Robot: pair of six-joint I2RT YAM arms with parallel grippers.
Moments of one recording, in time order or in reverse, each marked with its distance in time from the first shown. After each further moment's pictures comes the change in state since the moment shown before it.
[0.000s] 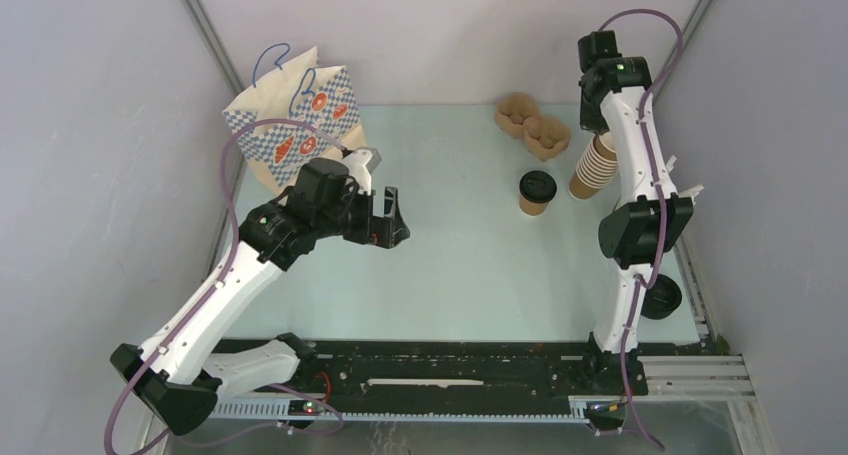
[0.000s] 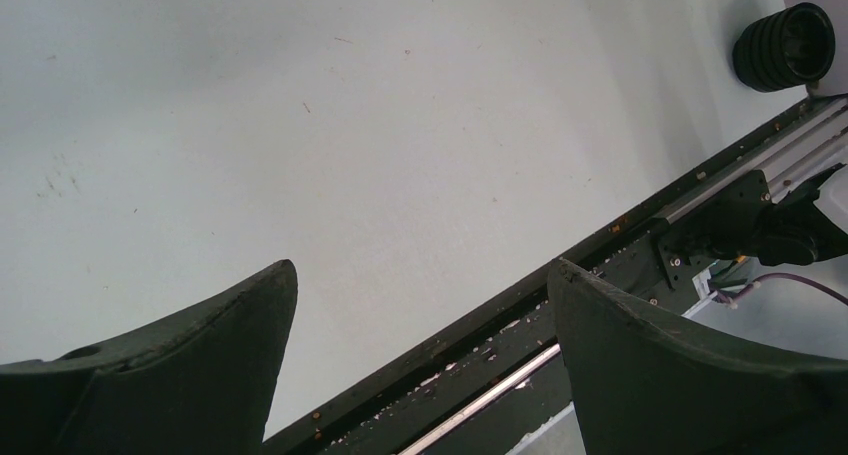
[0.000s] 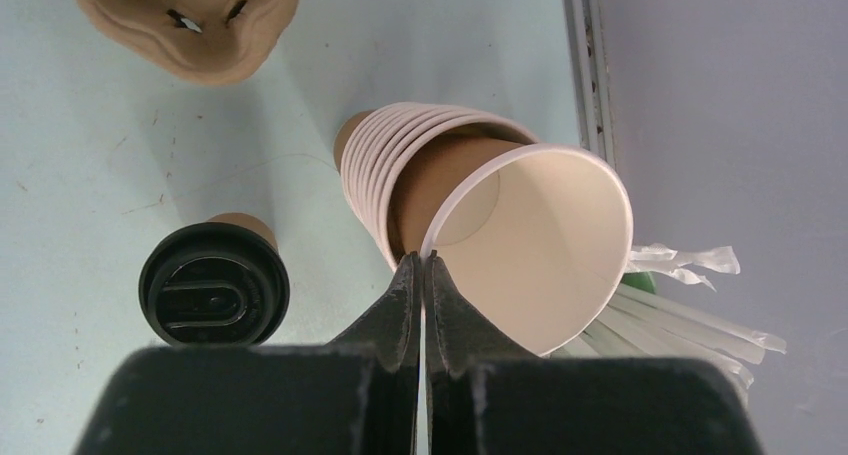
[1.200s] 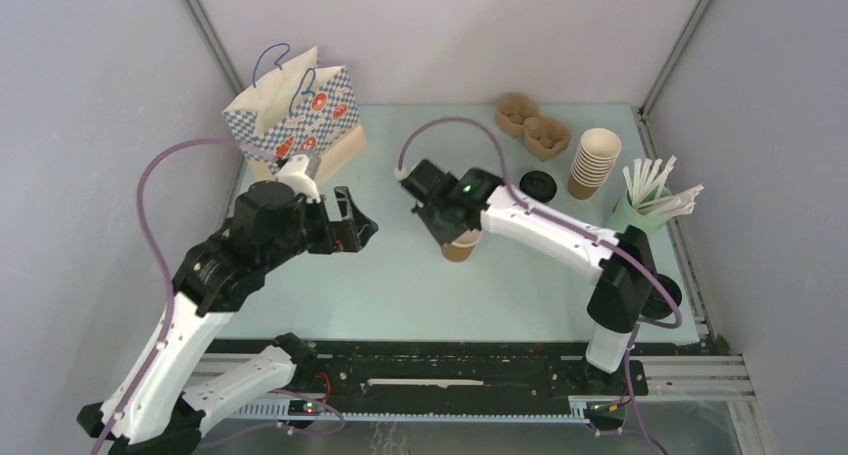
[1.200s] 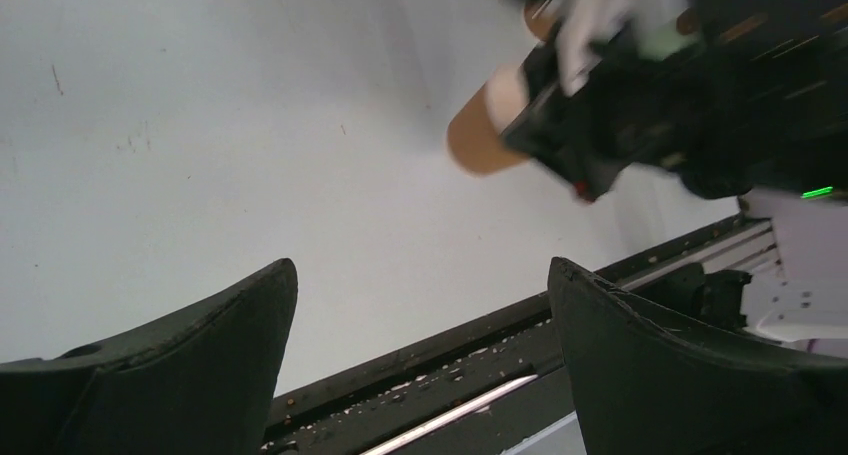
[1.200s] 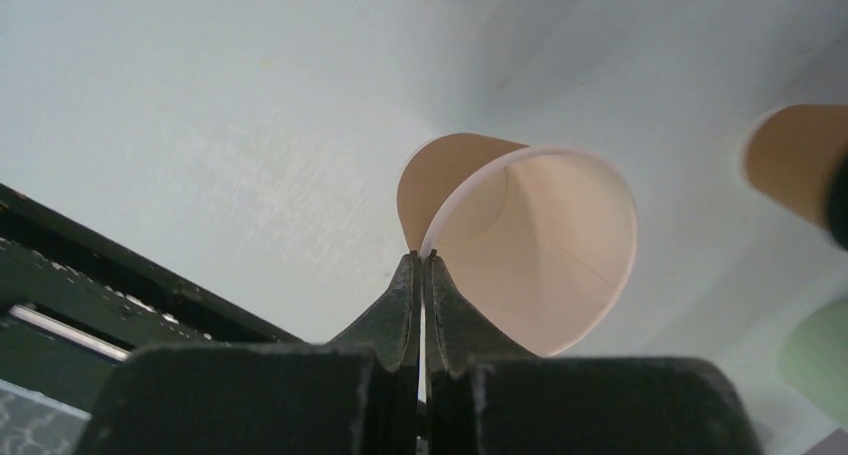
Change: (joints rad) left arm 0.002 -0.203 0.055 -0.111 -0.168 -0.150; right arm 0.832 -0.304 -0.602 0.255 -0.192 0.076
